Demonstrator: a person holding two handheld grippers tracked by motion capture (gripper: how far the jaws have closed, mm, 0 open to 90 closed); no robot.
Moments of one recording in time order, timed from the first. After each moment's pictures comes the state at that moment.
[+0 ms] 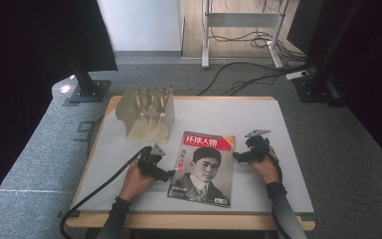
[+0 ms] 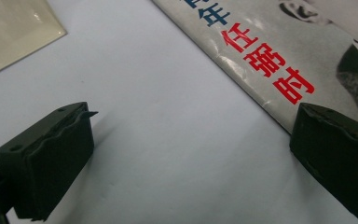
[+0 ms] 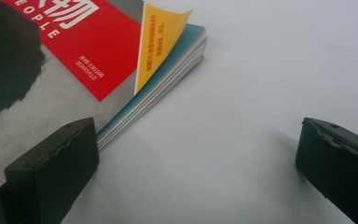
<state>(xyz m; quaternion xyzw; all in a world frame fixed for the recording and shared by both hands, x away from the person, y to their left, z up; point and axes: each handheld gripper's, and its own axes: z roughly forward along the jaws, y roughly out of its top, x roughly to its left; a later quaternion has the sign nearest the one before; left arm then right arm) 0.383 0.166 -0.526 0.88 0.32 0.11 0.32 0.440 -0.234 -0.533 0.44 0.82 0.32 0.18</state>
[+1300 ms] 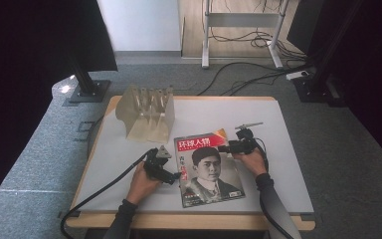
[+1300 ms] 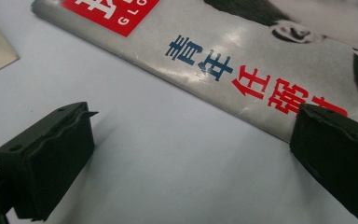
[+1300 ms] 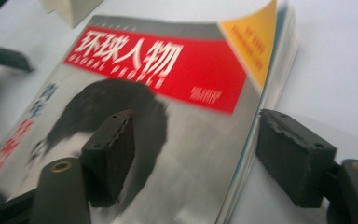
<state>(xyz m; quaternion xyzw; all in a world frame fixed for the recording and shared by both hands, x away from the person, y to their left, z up) 0.381 0.148 -0.528 0.89 0.30 0.11 0.33 0.455 -0.201 -0.522 0.46 0.78 0.42 0.00</state>
